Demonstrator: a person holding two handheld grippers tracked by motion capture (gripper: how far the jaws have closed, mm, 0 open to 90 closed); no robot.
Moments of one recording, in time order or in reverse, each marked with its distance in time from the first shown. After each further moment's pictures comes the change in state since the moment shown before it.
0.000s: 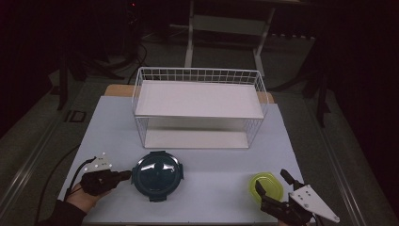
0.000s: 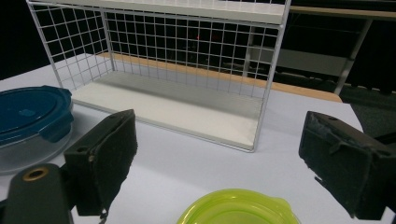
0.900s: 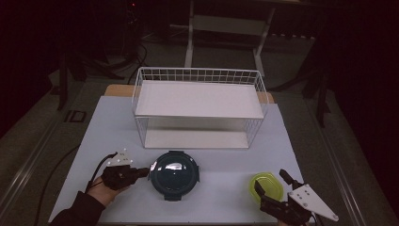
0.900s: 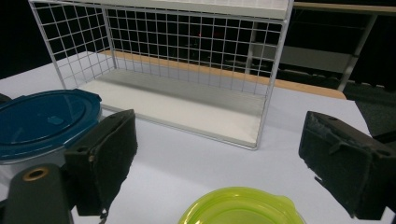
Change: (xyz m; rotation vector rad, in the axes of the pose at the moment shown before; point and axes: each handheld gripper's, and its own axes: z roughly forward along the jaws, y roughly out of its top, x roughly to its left) left arm -0.020 0.028 0.037 0.018 -0.064 0.028; right arm 0.000 -0.001 0.002 0.012 0.007 0.006
